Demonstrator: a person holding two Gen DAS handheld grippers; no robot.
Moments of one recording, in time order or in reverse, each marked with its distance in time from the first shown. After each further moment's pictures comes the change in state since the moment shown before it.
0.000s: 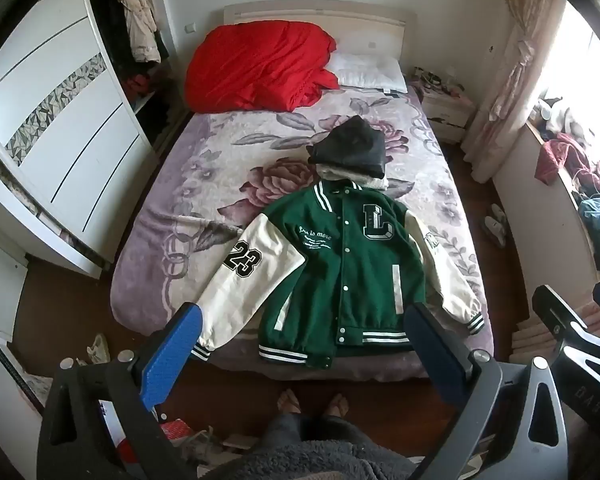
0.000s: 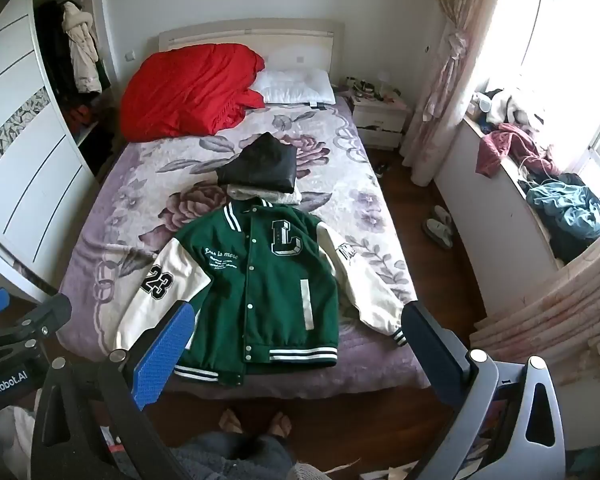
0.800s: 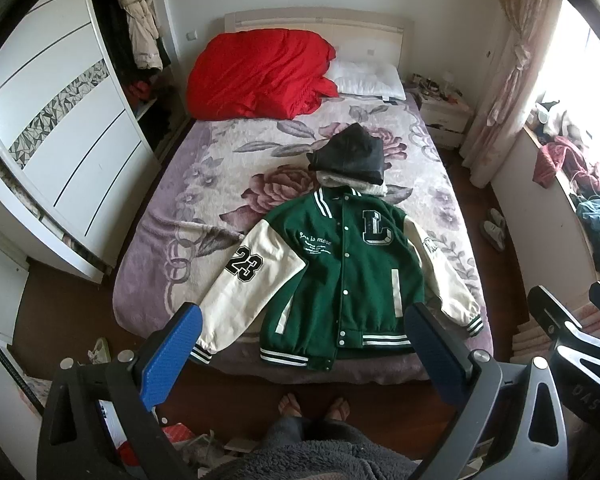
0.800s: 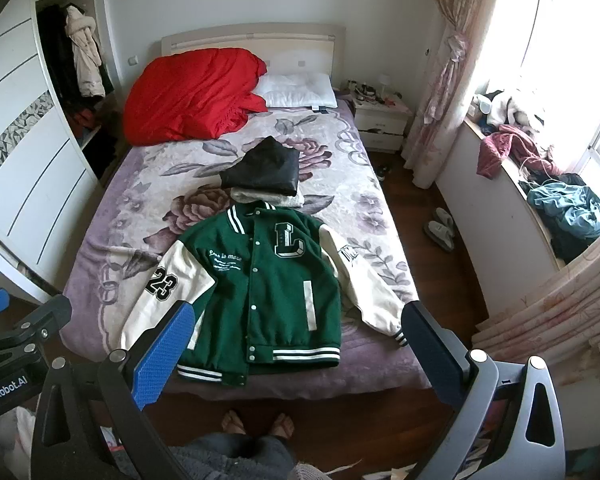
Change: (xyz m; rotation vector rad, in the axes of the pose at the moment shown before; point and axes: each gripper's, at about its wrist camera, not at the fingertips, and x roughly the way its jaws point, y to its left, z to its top) left arm -0.007 0.001 0.006 -0.001 -0.017 -0.001; right arm -0.004 0.003 -0.002 0.003 -0.006 0.007
